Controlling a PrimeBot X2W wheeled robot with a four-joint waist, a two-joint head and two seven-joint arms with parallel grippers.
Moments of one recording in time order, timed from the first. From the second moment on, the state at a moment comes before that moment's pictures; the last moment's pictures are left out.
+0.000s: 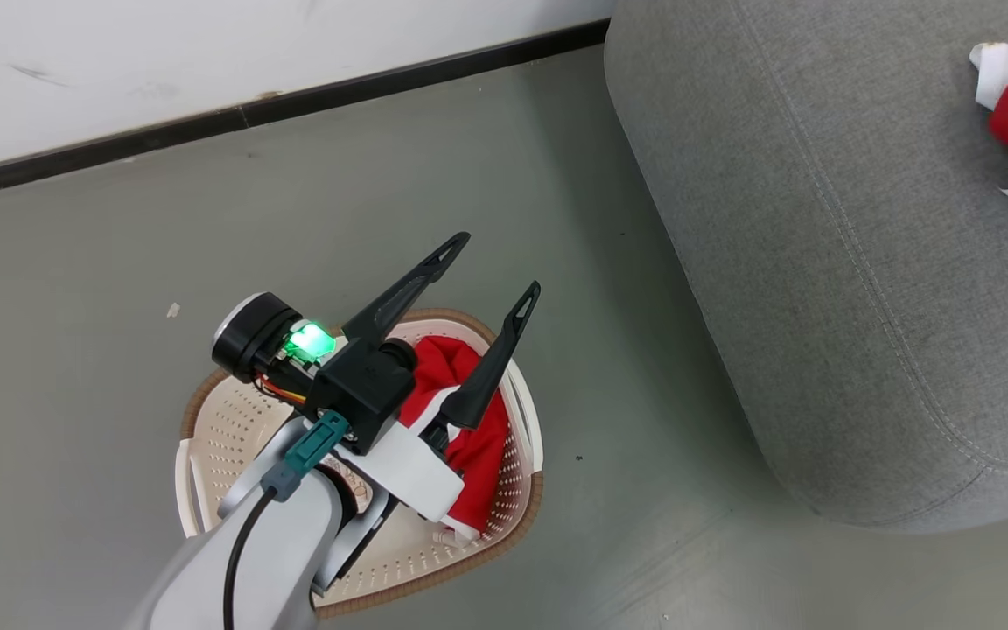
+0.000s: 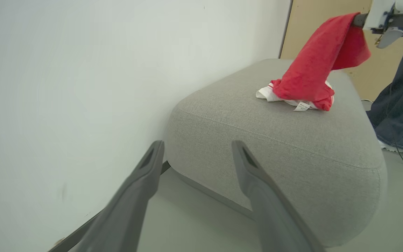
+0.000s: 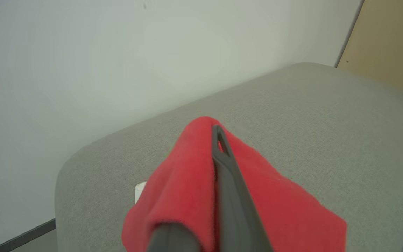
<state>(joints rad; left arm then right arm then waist) -0.49 0.16 -0.56 -0.04 -0.24 -0.03 -0.09 -0.89 -0.52 -0.16 0.87 0.37 0.13 -0.24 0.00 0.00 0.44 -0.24</state>
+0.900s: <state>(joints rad) -0.51 0.16 -0.54 -0.02 -0.24 -0.03 -0.12 -0.81 -0.42 -0.14 0.95 0.34 0.13 -0.25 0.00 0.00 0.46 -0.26</state>
